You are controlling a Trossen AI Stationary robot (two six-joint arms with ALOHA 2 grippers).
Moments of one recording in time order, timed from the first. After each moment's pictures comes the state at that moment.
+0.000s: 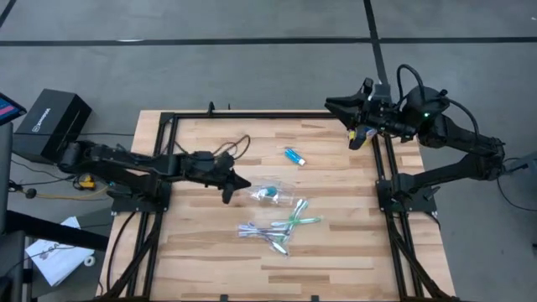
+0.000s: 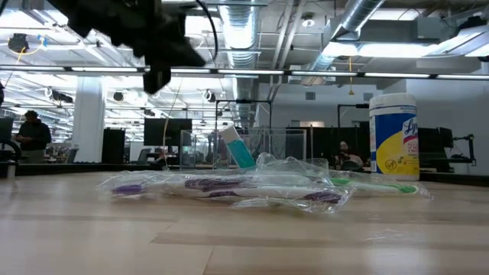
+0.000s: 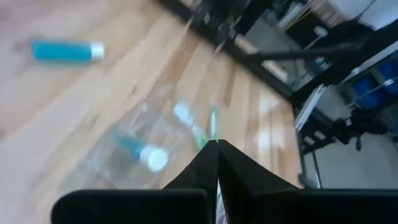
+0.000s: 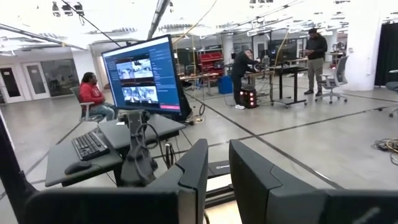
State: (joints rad) left arm -0.01 1.17 0.62 0.12 0.03 -0.63; right arm -0.10 1.02 1.37 -0.22 0.17 0.08
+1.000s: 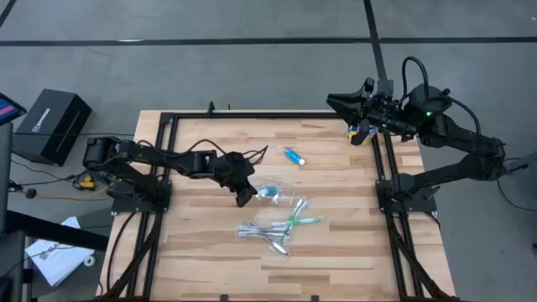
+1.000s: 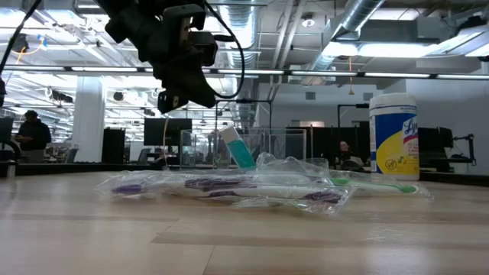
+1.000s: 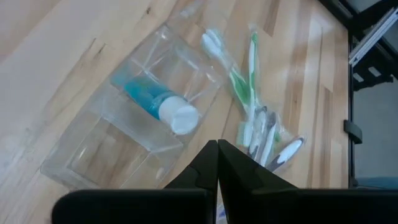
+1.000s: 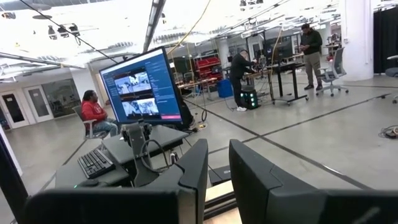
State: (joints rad) left arm 0.05 1.46 0.85 -0.17 0.18 -0.53; right arm -0.11 1.02 1.37 -0.20 0.19 0.18
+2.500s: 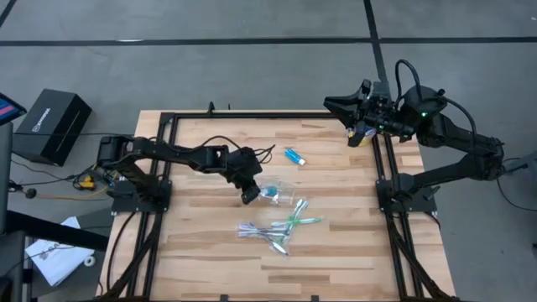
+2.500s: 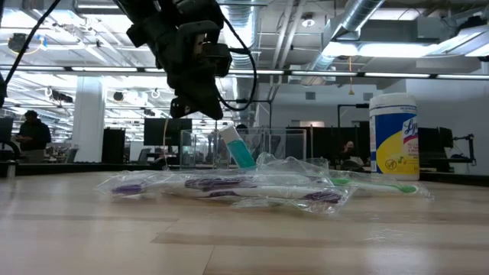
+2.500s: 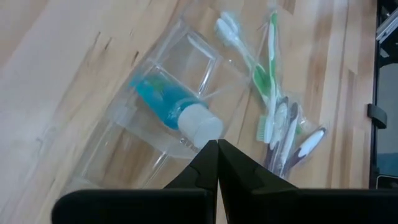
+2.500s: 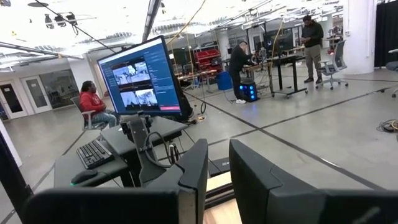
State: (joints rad) left arm 0.10 1.59 0.98 -0.30 0.24 -0.43; right arm -0.11 1.03 1.37 -0.23 0.18 0.18
